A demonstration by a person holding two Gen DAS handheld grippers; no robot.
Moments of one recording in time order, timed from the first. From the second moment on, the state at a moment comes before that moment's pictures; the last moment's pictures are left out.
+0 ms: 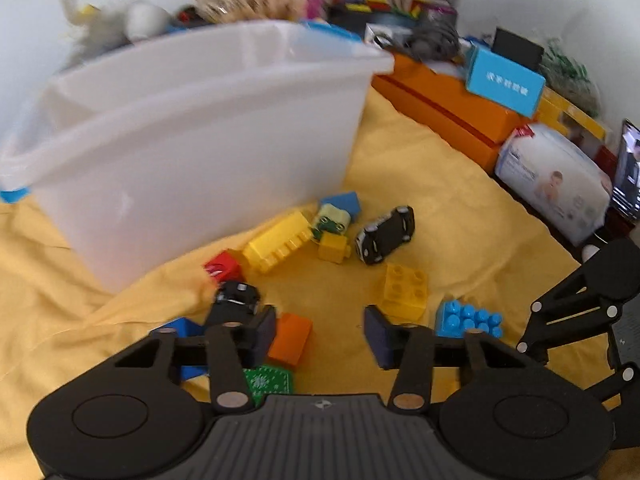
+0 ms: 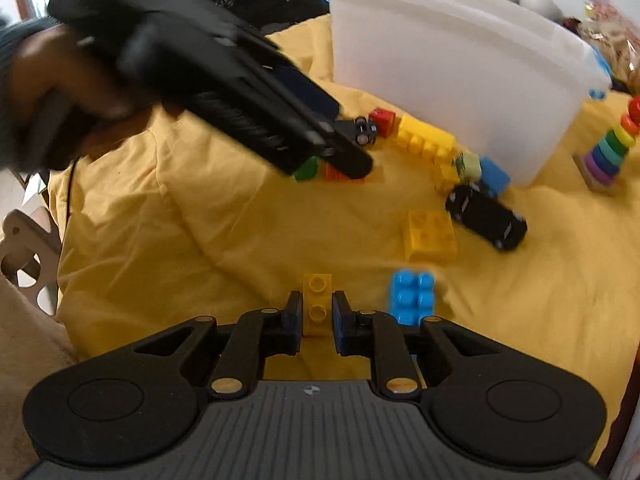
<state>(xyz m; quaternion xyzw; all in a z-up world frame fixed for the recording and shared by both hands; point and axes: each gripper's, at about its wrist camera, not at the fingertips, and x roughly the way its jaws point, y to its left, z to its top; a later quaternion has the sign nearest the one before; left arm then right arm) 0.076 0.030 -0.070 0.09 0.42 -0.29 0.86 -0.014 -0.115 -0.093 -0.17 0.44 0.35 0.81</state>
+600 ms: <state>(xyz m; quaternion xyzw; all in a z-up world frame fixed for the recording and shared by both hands) -0.009 0.037 -0.084 0.07 0.45 -0.22 0.86 -0.014 -0.119 -0.098 -0.17 0.44 0.33 0.82</state>
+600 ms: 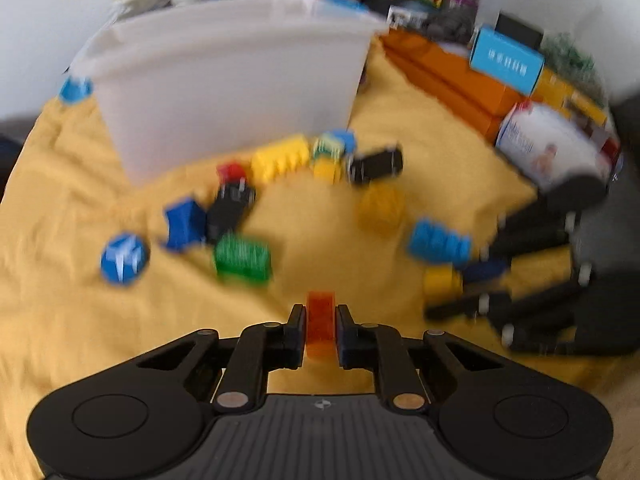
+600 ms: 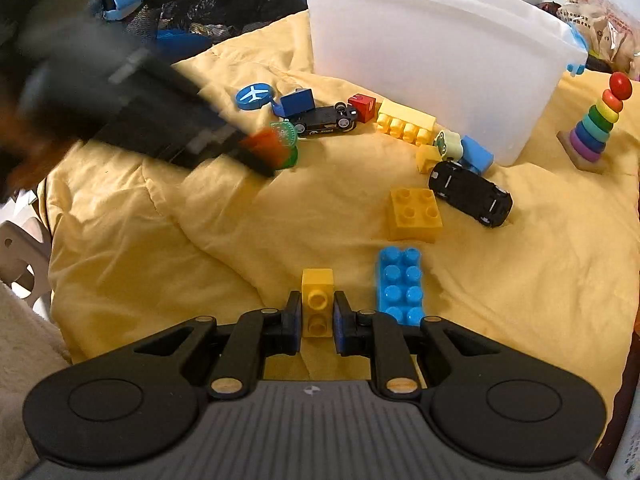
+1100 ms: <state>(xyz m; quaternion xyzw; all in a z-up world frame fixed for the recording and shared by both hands) -0.043 0.034 -0.067 0.10 0.39 -0.15 0.90 -0.009 -0.109 -0.097 -0.18 0.43 0.33 0.82</state>
